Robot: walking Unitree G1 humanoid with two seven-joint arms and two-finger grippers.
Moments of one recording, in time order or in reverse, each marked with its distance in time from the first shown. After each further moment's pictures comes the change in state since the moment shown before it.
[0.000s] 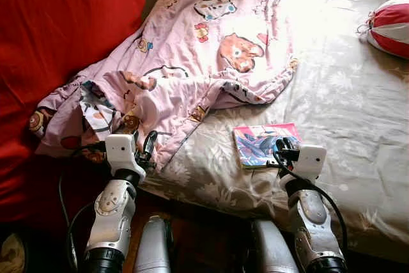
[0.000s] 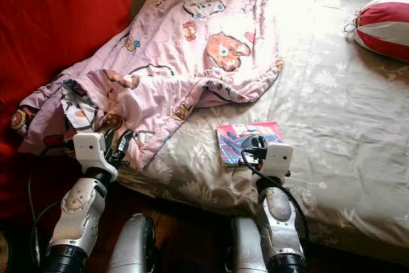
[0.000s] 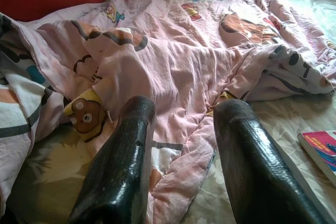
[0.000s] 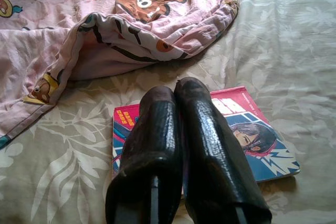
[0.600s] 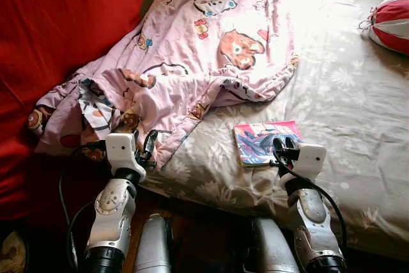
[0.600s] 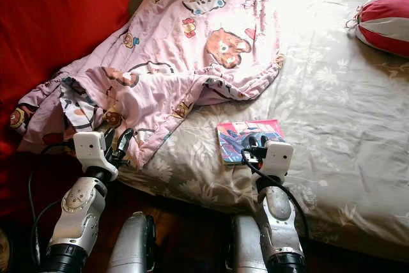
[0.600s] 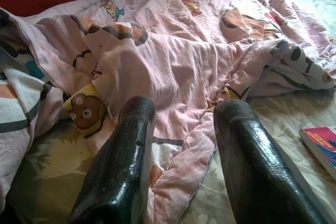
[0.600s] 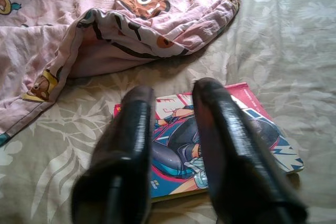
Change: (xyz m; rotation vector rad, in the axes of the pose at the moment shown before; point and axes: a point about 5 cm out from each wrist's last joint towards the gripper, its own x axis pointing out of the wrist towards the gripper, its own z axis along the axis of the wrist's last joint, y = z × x) left arm 0.001 0.000 0.001 0.000 -0.001 -0.003; right arm 0.001 0.001 0.001 0.005 -0.006 -0.002
